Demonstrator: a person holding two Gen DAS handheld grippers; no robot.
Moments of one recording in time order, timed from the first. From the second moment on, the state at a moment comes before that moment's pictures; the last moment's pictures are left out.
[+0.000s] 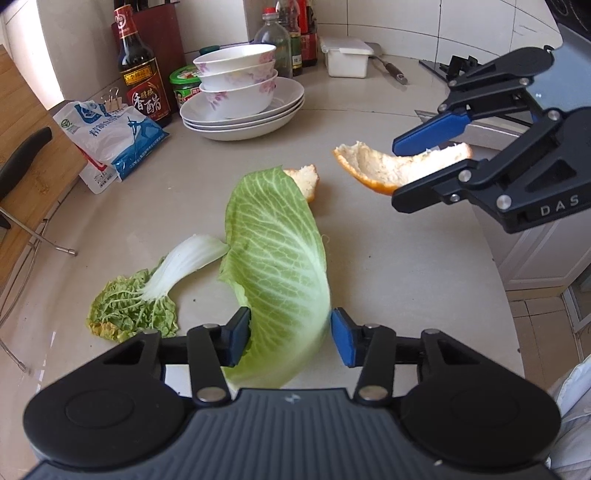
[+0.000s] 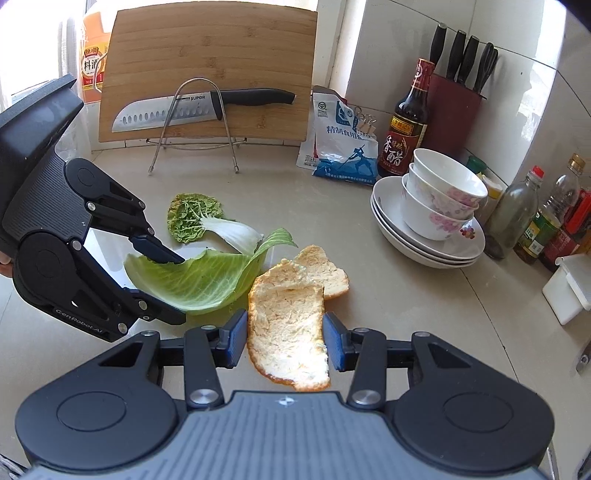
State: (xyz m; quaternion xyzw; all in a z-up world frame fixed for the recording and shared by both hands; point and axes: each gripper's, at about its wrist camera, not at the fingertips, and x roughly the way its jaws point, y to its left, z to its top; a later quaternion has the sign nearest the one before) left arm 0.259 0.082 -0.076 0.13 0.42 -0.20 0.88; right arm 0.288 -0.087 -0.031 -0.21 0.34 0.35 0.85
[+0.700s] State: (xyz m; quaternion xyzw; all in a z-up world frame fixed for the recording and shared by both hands) left arm 0.271 0.084 -0.095 0.05 0.44 -0.16 0.88; right arm 0.263 -0.103 -0.027 -0.19 0.35 0.32 0.86
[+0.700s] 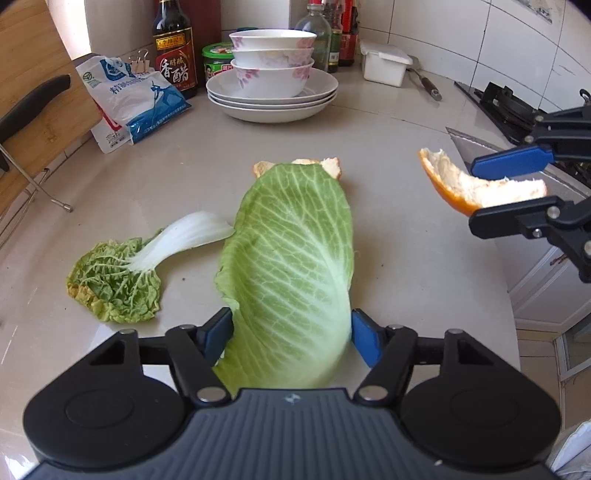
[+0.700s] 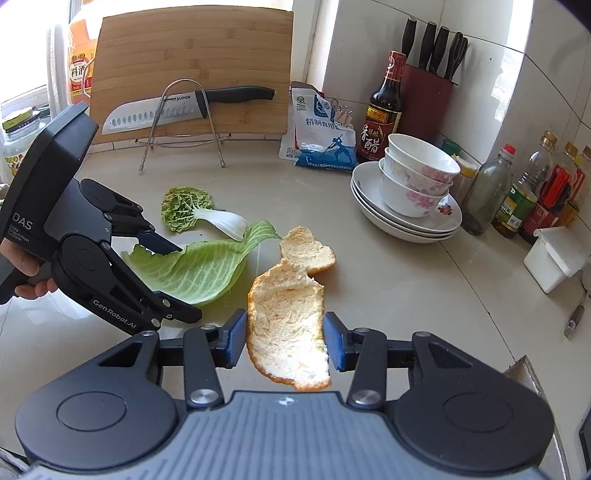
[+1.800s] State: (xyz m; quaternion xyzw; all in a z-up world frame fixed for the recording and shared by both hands) left arm 0.205 0.008 -0.036 0.10 0.38 -0.29 0.87; right arm 0.190 -0.182 -0.041 -0.13 0.39 0.18 0.89
